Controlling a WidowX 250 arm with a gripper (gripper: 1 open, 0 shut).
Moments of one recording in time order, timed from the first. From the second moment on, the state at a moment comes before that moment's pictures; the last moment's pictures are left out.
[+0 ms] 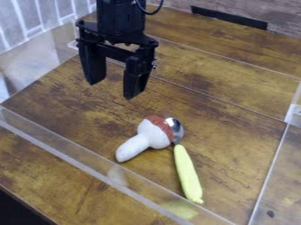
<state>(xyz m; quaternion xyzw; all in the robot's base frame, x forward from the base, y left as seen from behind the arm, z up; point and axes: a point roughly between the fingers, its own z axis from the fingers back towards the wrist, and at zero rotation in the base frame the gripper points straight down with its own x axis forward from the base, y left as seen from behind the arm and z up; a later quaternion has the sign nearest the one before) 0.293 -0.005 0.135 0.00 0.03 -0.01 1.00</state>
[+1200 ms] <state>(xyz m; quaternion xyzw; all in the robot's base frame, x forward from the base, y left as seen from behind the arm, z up) 0.283 -0.091 0.088 -0.06 0.04 0.31 0.95</state>
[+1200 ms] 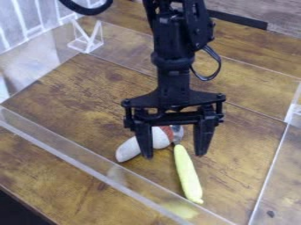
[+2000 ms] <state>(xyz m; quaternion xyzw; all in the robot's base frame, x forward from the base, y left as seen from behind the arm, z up) 0.301 -0.086 0.043 -0.08 0.04 0.33 0.94</state>
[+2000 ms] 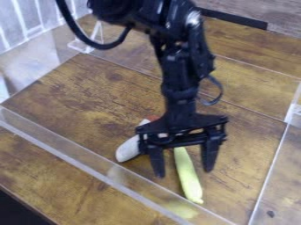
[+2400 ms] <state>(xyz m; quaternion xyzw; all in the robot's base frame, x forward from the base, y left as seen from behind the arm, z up) 0.300 -0.090 0.029 -0.09 0.05 0.31 0.95</state>
